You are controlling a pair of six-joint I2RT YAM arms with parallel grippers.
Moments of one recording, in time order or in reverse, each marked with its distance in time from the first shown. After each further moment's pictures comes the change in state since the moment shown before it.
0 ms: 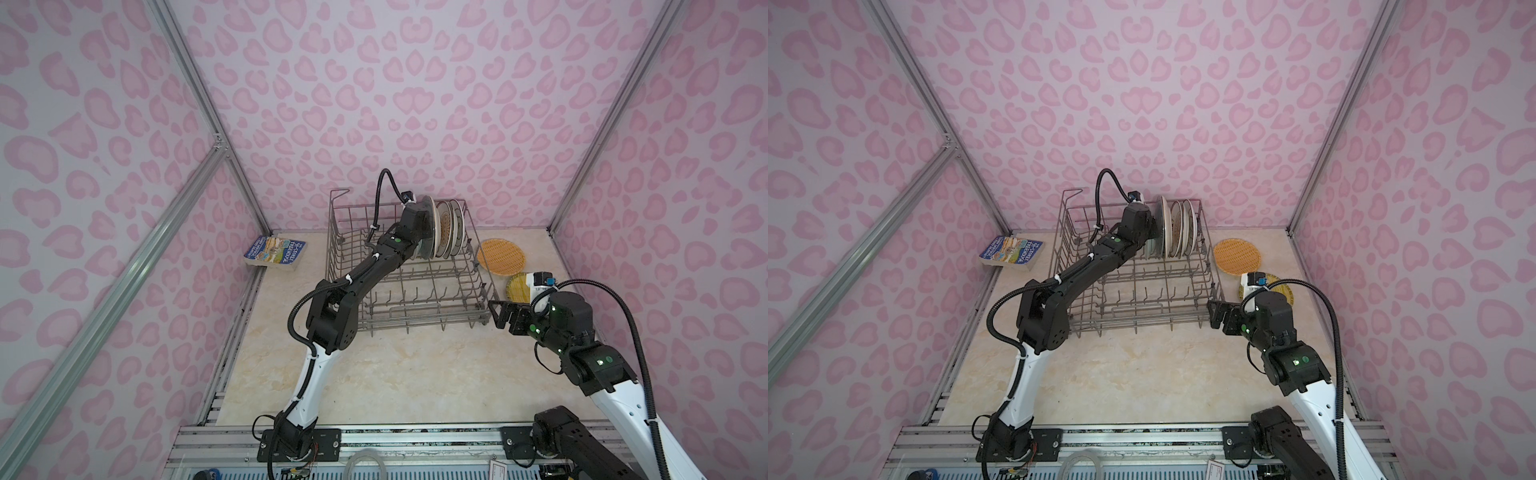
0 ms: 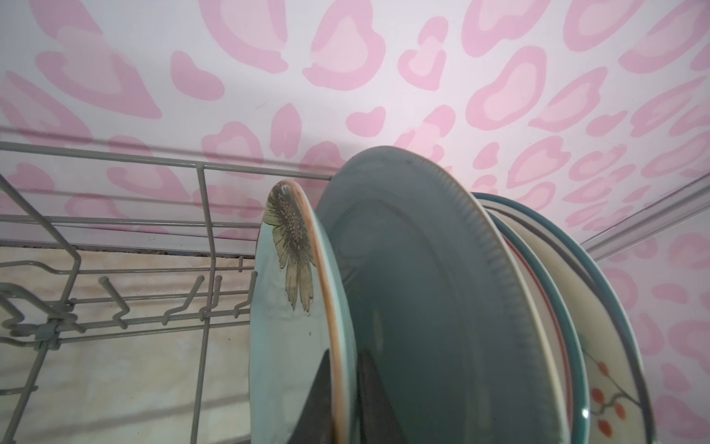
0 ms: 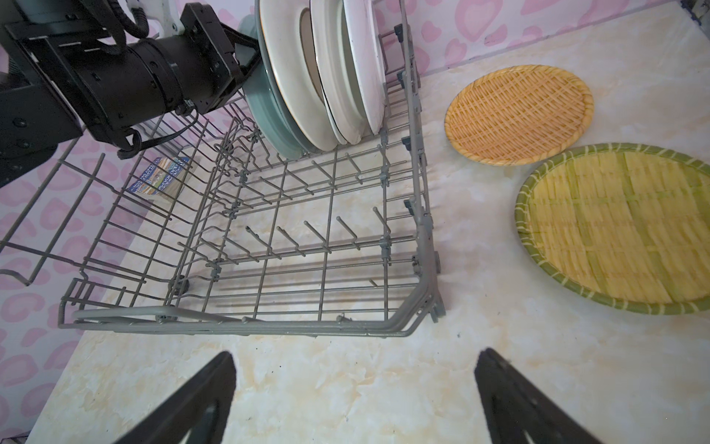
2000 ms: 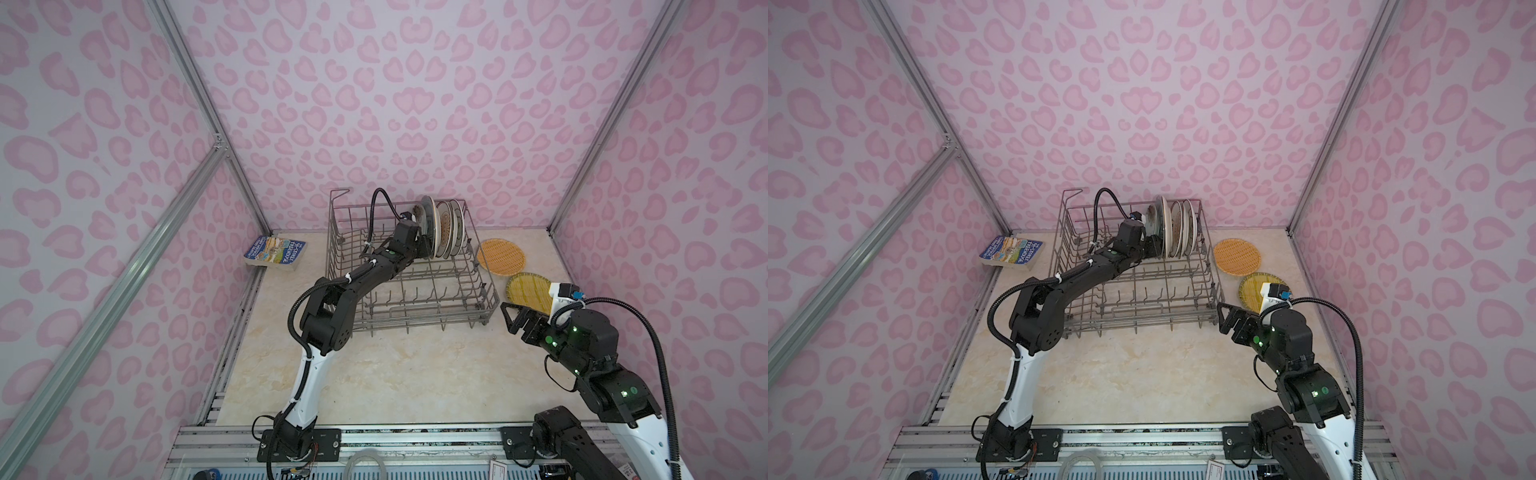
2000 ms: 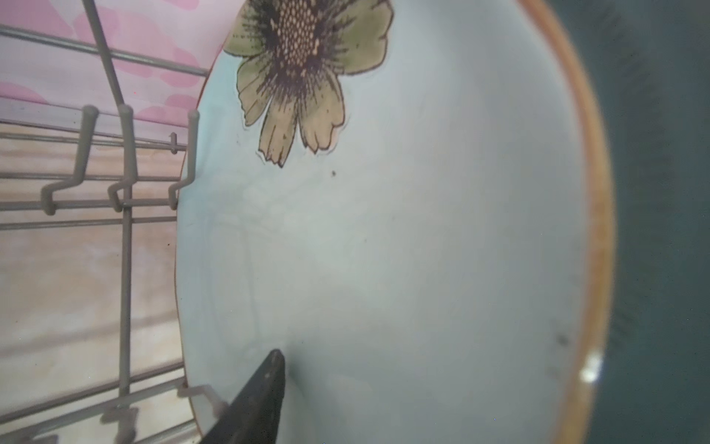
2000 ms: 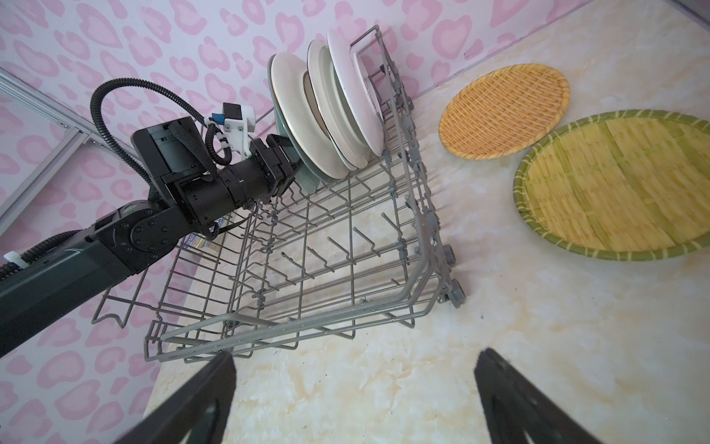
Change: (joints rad) left arm 0.033 -0.057 -0.293 0.084 0.267 -0.091; right arm -0.003 -0.183 -0.011 -0.076 0.021 0.217
